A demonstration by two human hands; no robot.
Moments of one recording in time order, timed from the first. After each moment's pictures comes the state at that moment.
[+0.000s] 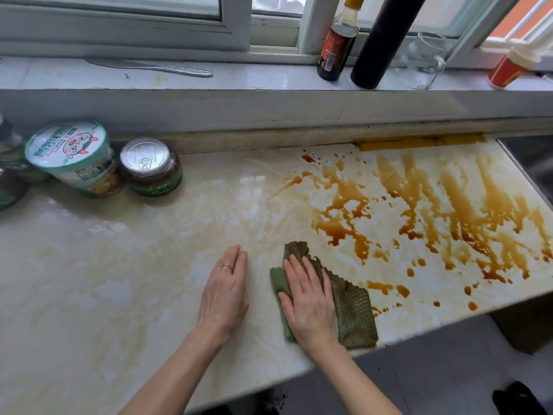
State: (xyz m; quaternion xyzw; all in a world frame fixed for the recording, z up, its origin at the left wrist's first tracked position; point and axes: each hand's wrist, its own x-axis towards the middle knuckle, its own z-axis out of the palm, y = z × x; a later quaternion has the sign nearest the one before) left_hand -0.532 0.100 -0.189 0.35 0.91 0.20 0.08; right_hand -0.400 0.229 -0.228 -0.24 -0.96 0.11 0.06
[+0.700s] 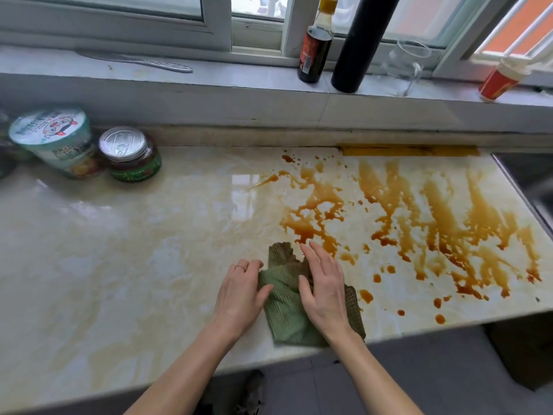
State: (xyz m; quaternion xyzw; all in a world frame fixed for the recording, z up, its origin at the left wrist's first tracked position) left_hand -0.456 0.176 -0.178 0.30 0.90 0.26 0.17; right_hand -0.357 0.323 -0.199 -0.24 -0.92 0.27 0.15
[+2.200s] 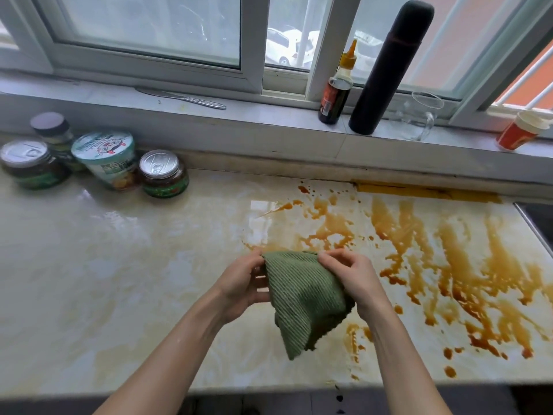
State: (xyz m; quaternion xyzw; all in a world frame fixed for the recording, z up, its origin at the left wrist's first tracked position) left_hand -0.486 0.191 -0.096 -0.01 0.55 0.69 0.47; right_hand -0.395 0.380 -0.091 -0.33 -0.75 0.57 0.03
